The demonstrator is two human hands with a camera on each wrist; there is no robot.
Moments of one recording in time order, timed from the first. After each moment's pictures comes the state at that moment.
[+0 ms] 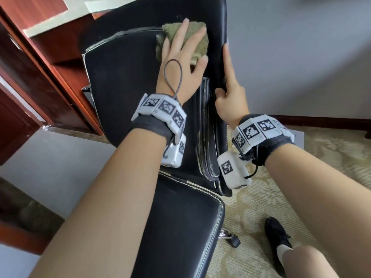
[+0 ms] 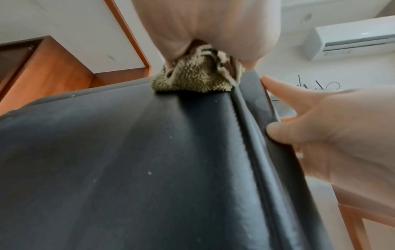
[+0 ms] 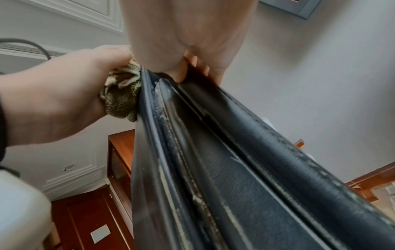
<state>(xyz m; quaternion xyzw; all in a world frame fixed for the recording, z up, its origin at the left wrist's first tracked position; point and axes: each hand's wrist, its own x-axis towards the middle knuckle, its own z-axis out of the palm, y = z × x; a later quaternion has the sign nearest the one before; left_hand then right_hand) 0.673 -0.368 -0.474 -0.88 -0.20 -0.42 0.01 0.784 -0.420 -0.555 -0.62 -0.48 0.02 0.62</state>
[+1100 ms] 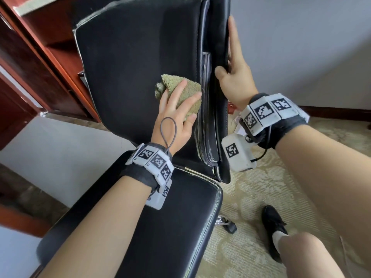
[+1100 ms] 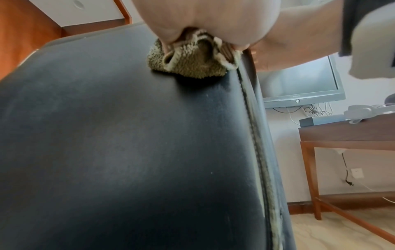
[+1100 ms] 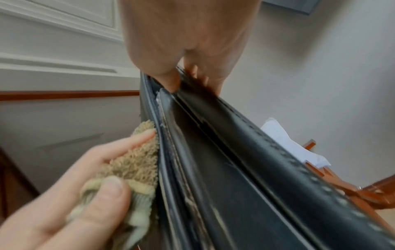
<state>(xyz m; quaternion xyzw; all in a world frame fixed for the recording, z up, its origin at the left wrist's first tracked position) 0.616 -0.387 -0.596 -0.90 -0.23 -0.37 0.01 0.776 -0.438 -0.551 -0.58 -0.52 0.07 0.62</state>
